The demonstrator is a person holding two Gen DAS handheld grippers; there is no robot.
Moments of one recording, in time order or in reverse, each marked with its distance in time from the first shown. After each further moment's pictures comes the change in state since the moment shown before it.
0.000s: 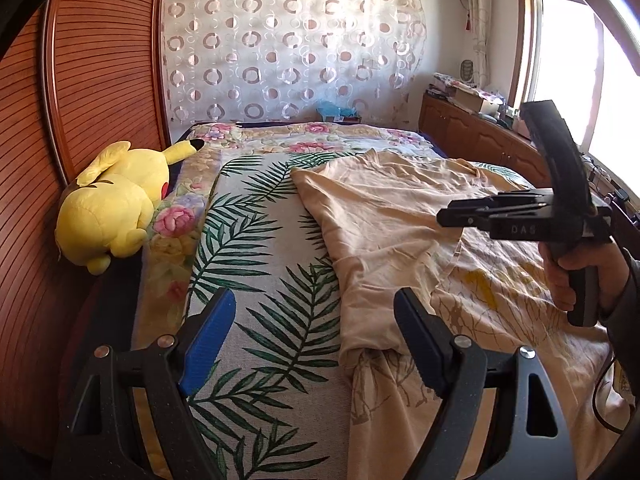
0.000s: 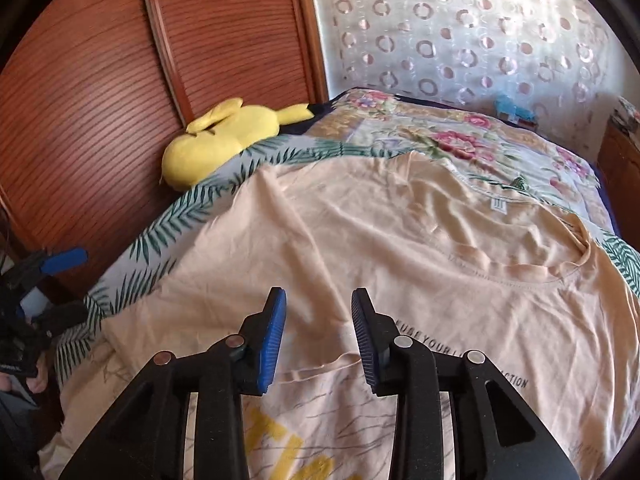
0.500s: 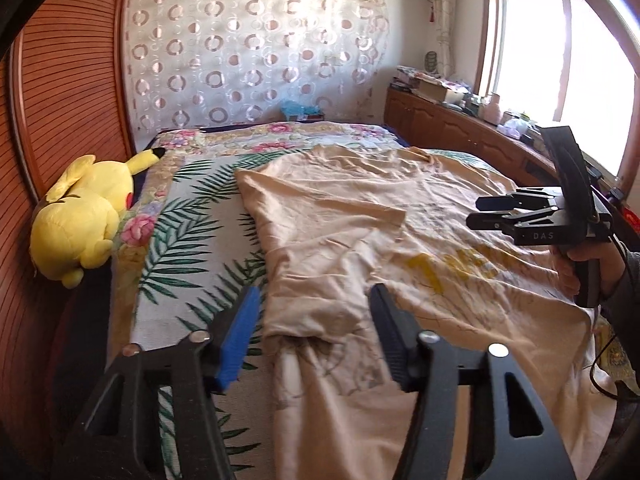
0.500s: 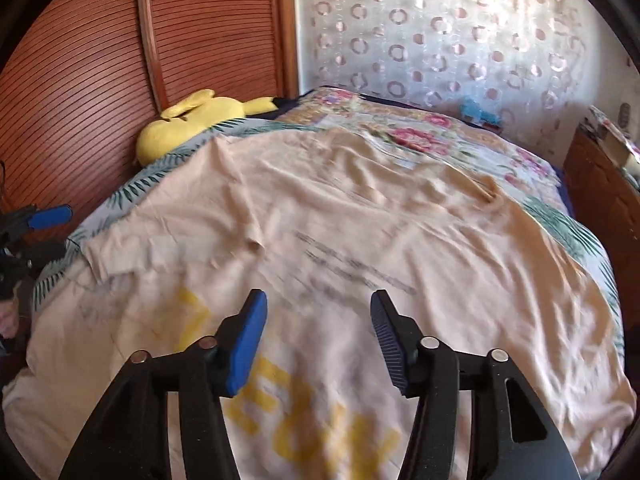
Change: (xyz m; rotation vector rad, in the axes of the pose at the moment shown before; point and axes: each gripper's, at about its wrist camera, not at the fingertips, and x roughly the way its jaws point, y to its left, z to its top) left arm -0.010 -0.041 -0.005 0.078 0.008 -0.115; right arm -0.090 -0.043 -0.057 0.009 -0.010 -0.140
